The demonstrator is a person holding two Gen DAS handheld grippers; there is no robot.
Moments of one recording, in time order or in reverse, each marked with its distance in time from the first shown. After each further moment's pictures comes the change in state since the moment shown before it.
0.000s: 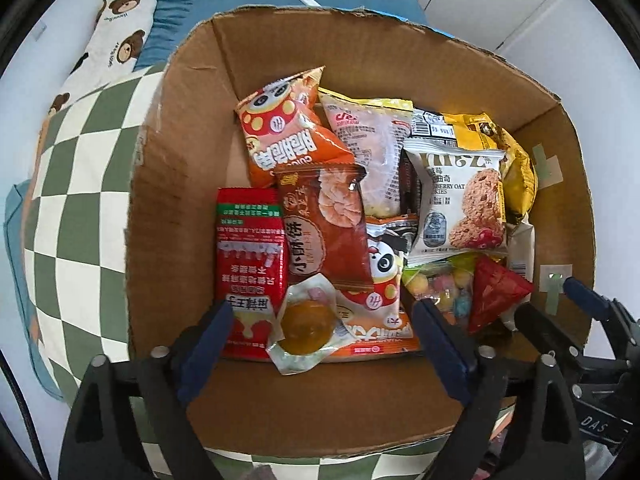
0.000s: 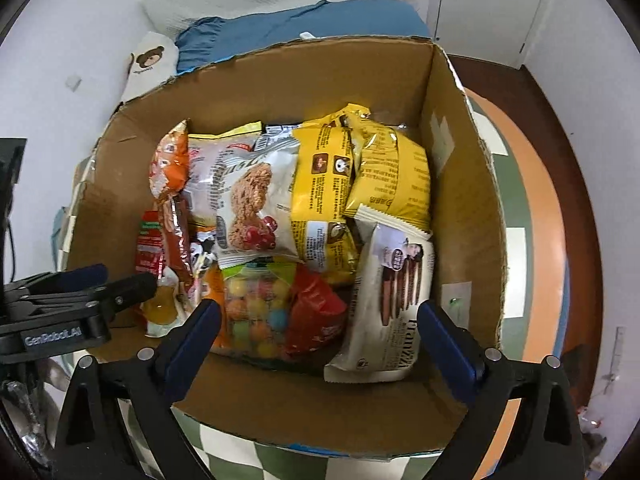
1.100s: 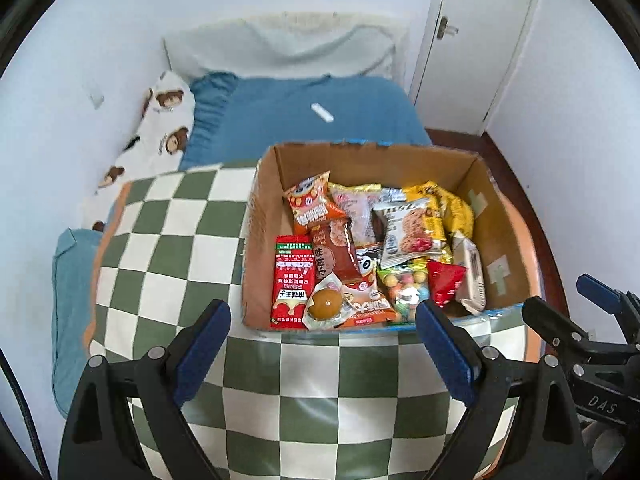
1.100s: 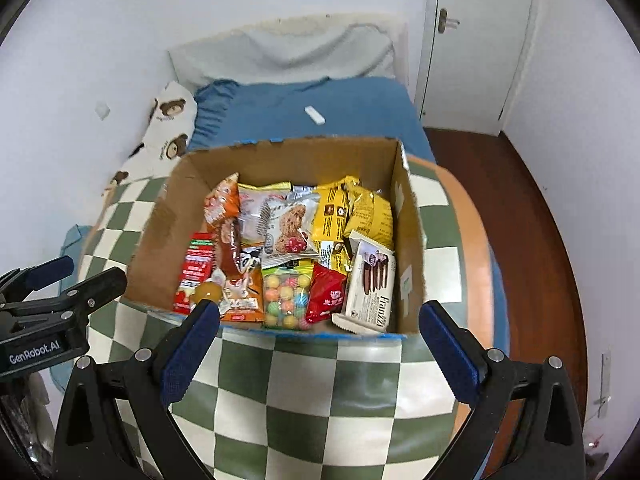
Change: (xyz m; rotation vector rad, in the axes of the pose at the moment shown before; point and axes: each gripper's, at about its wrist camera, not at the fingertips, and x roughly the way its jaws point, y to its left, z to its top) left arm -0.158 -0.015 -0.114 0.045 -0.419 0.081; right arm -0.143 0.024 -0.080 -0.050 -0.297 -0.037
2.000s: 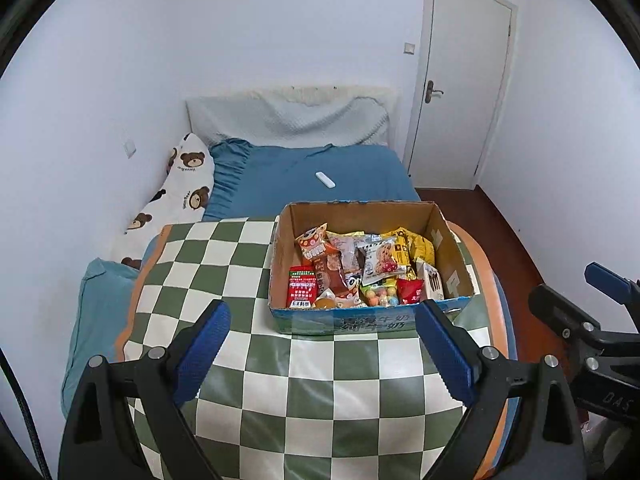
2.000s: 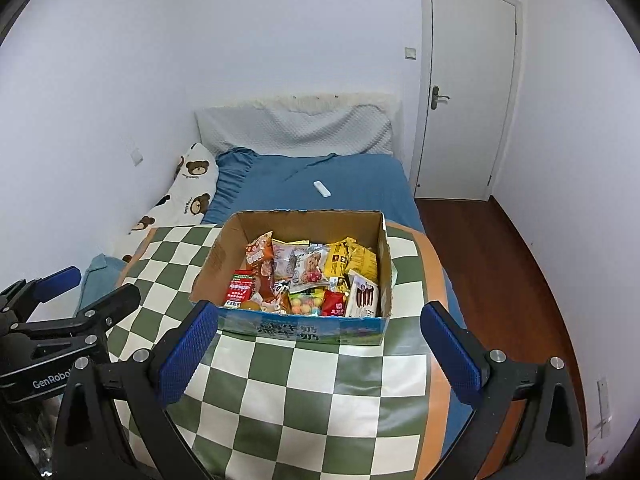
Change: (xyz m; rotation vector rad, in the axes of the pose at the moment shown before) left arm -0.137 -0.014 -0.062 0.007 -0.253 0.031; right arm -0.177 0.019 -0.061 -0.048 -0.272 -0.001
